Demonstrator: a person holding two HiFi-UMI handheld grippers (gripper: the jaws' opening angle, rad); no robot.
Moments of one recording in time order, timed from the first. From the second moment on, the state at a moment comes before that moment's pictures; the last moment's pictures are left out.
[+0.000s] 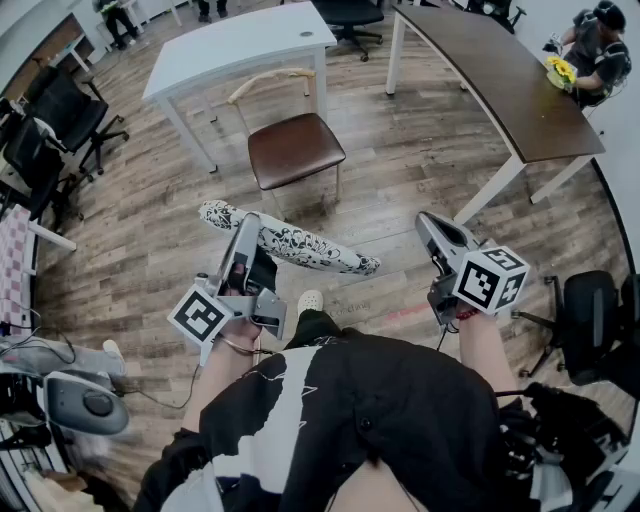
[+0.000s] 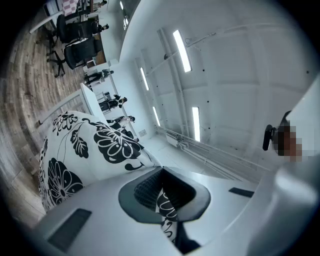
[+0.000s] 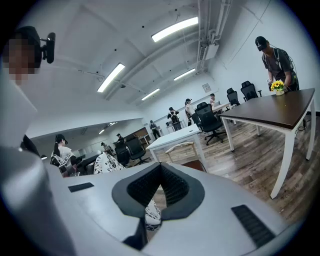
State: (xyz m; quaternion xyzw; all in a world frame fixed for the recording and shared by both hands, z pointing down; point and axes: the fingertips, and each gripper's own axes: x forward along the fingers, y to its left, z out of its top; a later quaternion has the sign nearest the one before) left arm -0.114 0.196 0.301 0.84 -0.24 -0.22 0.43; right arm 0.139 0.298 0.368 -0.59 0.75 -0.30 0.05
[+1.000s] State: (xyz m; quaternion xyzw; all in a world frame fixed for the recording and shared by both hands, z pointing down) left arm -0.117 0.198 0.297 0.84 -0.24 -0.22 0.43; right arm 0.129 0.299 0.362 -0.60 0.74 -0.31 0.04
